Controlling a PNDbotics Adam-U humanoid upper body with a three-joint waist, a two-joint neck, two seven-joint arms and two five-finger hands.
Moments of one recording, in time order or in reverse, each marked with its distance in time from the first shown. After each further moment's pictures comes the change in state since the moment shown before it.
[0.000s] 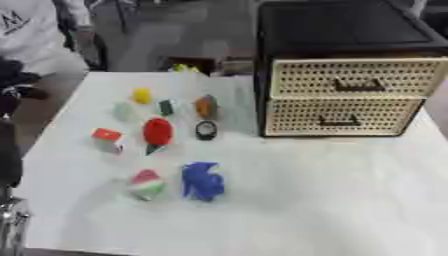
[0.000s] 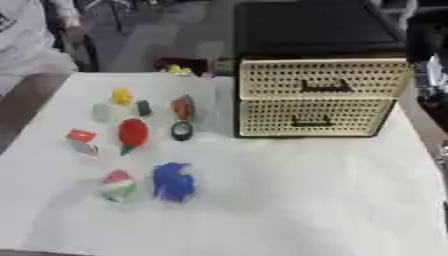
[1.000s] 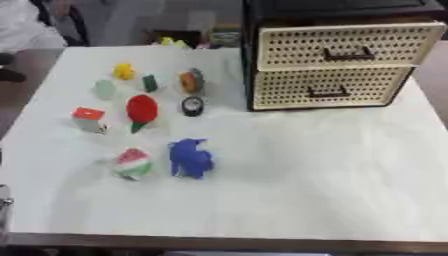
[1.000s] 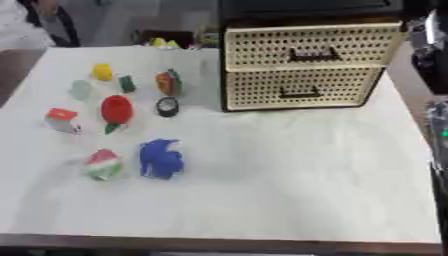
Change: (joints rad) left arm -0.005 0.000 -0.003 0.000 -0.006 -0.005 -0.013; right arm -0.030 -0.102 0.006 0.000 0.082 0.057 -0.034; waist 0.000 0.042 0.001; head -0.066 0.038
